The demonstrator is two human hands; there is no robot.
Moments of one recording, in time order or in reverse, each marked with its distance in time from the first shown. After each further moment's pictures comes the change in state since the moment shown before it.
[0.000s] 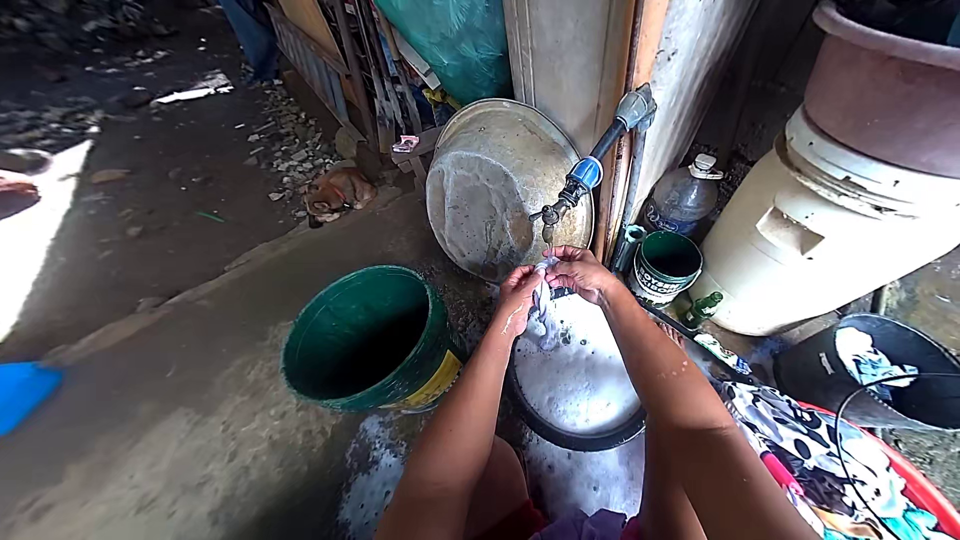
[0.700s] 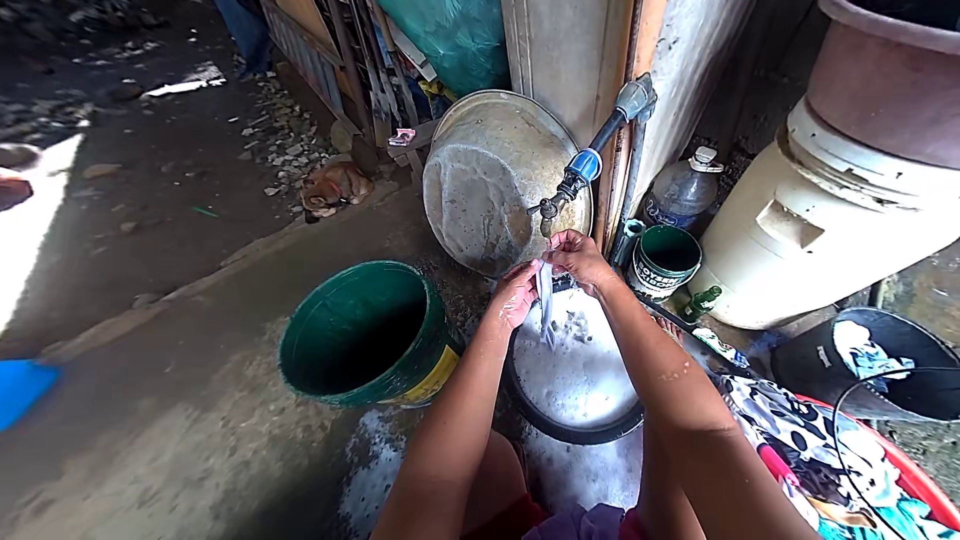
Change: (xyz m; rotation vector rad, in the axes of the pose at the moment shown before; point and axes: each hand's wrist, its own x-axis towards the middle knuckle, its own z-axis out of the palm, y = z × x) left_hand -0.001 0.011 0.001 -0.254 -0.015 -0.169; right_hand -0.016 -0.012 0.014 -0.244 0.136 -0.127
